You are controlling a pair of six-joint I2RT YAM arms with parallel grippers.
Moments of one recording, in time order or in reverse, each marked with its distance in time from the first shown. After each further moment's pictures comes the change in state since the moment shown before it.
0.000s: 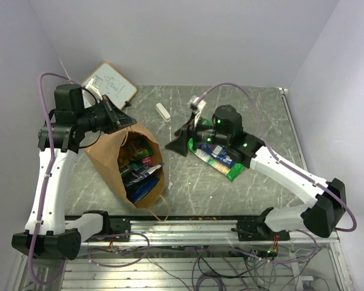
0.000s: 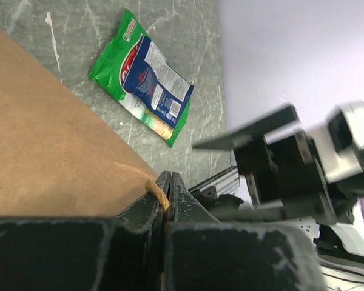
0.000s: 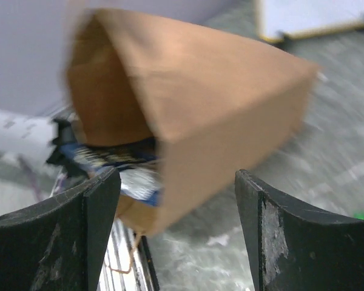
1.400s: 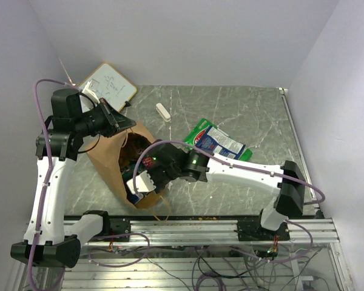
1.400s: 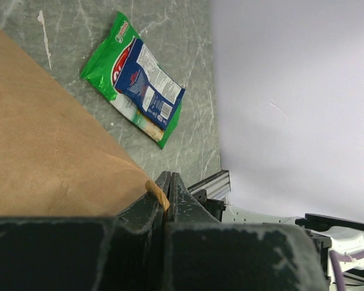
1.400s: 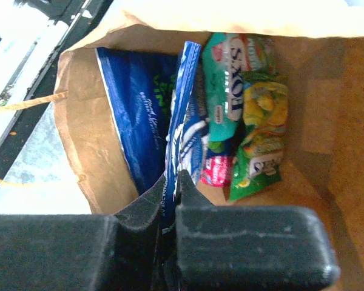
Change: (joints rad) left arm 0.000 -0.068 -0.047 0.027 -0.006 -0.068; right arm 0.503 0.377 0.344 -0.518 0.152 -1.285
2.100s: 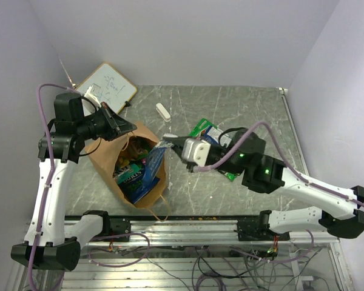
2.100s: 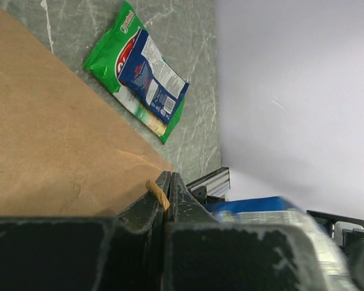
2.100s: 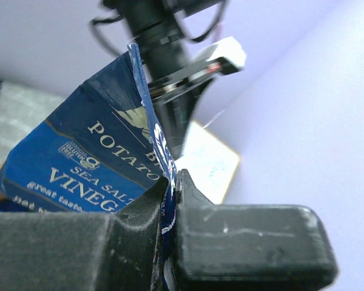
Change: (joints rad) left arm 0.000 -0.027 -0.062 0.011 -0.001 -0.010; right arm 0.002 -0.550 -0.193 0.505 0.180 0.326
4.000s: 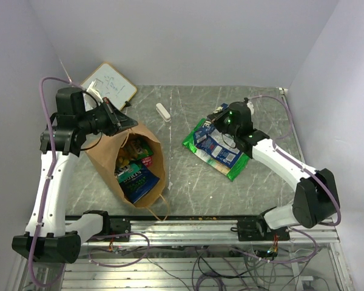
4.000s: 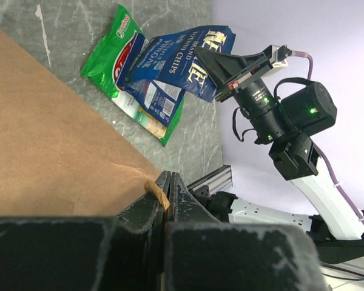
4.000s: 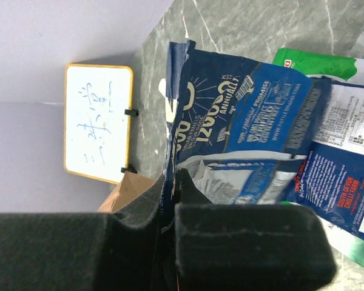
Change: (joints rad) left arm 0.000 0.066 0.038 0.020 0.028 0.033; right arm -0.759 0.260 -0.270 0.055 0.280 1.774
